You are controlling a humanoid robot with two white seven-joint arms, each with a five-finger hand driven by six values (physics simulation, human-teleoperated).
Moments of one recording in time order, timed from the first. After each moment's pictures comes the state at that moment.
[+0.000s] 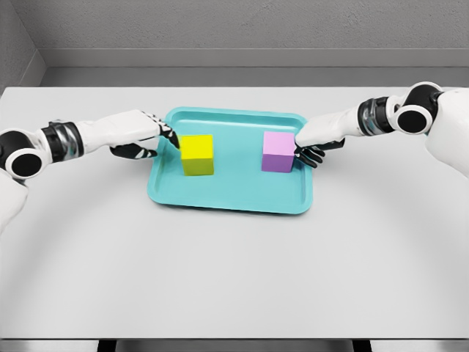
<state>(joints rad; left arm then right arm) -0.63 0.52 -0.43 -1.22 -0.52 -0.61 -0.61 -1.12 -0.55 1.20 -0.96 0.29 -0.62 0.65</state>
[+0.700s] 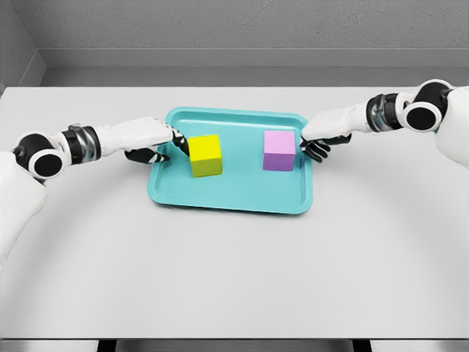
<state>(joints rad) -0.67 0.44 -0.46 -1.13 -0.55 -0.61 -0.61 -1.14 -0.57 1.23 -0.94 0.27 -0.61 0.61</state>
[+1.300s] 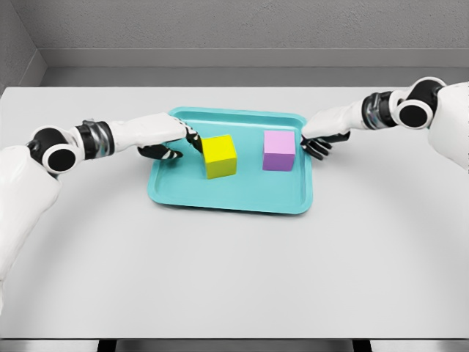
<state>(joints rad) -0.69 0.40 -0.49 -1.12 -0.56 -0.61 -0.61 -1.16 -0.51 1.24 -0.86 0.32 -0.61 0.61</state>
